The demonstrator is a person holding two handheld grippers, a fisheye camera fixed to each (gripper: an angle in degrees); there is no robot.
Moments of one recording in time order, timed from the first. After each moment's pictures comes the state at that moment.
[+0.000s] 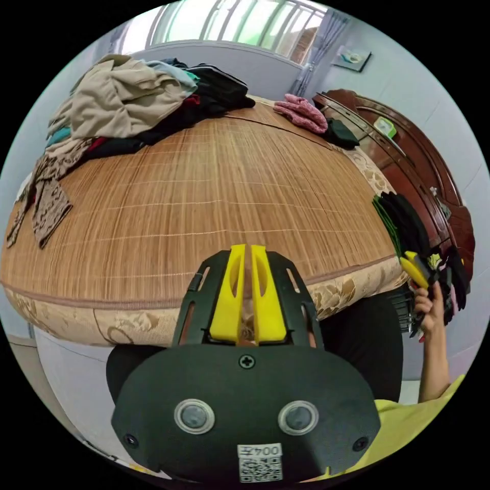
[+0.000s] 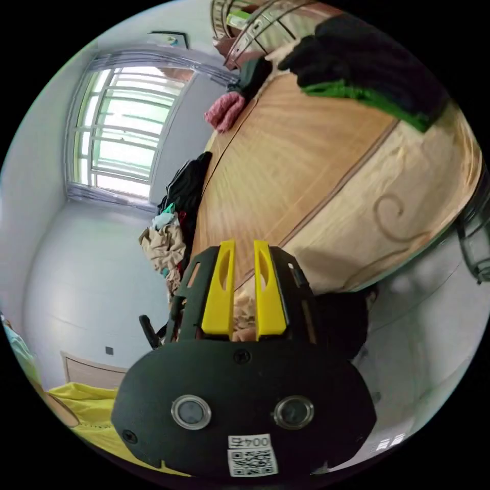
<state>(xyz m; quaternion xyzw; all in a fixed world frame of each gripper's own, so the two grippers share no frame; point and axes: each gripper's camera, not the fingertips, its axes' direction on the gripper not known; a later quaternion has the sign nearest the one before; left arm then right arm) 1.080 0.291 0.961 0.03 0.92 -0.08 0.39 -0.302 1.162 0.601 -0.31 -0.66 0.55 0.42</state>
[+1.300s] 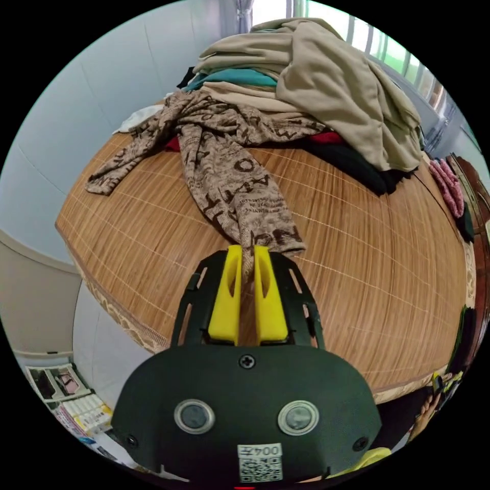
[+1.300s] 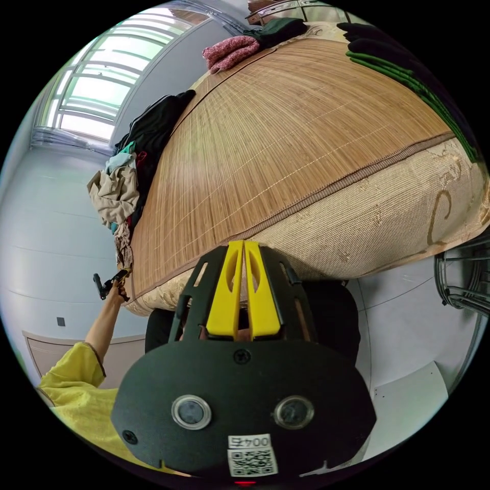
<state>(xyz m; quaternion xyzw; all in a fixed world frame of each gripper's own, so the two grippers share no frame) 1.324 0.243 1.293 -0.17 0.80 -0.14 0.56 -0.442 1.007 0.567 -0.39 -0.67 0.39 0.50</state>
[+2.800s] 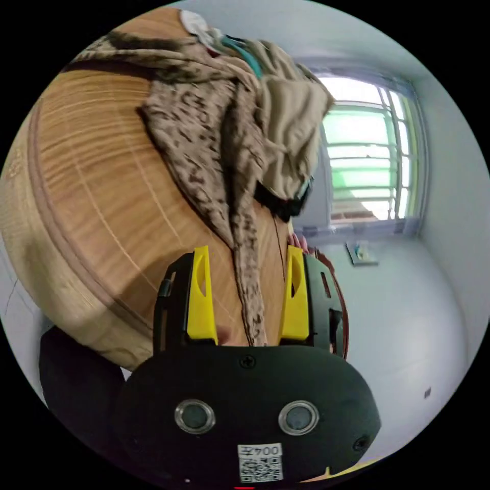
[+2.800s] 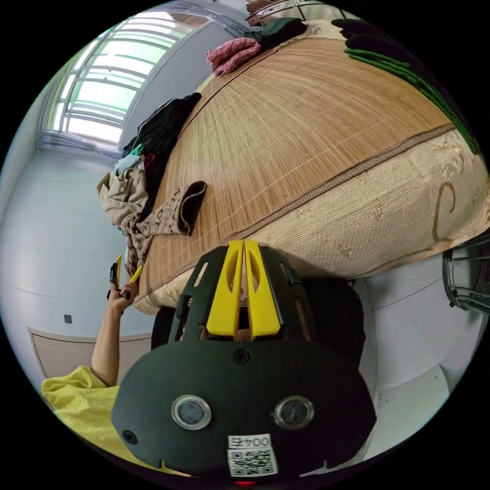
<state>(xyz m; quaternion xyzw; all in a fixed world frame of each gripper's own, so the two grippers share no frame) 1.368 0.286 1.322 -0.29 0.87 -0.40 0.05 -0.462 0.925 0.530 -0.37 -0.69 0.40 0.48</state>
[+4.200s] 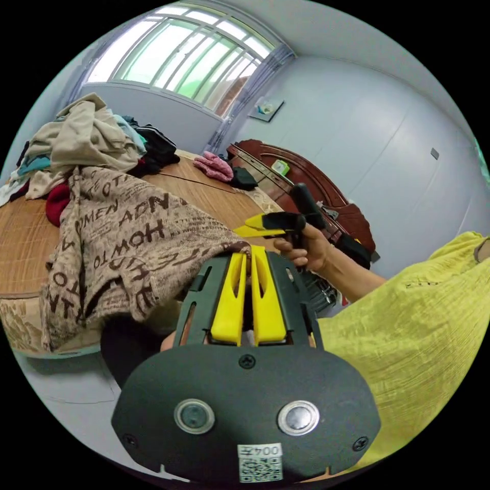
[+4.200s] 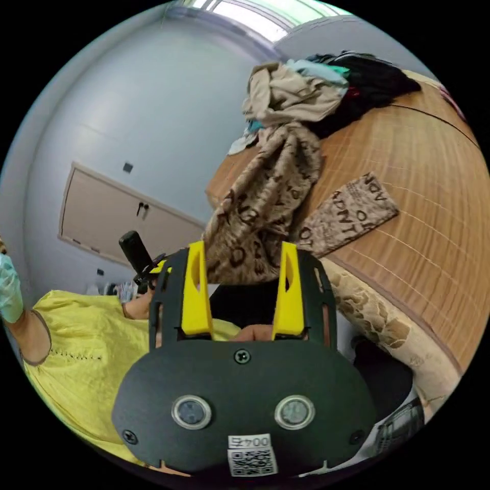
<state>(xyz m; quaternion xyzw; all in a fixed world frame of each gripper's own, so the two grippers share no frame) 1.103 0.451 1.211 0.19 0.96 -0.15 0.14 -0.374 0.675 0.417 -0.14 -0.90 0.09 0.39</state>
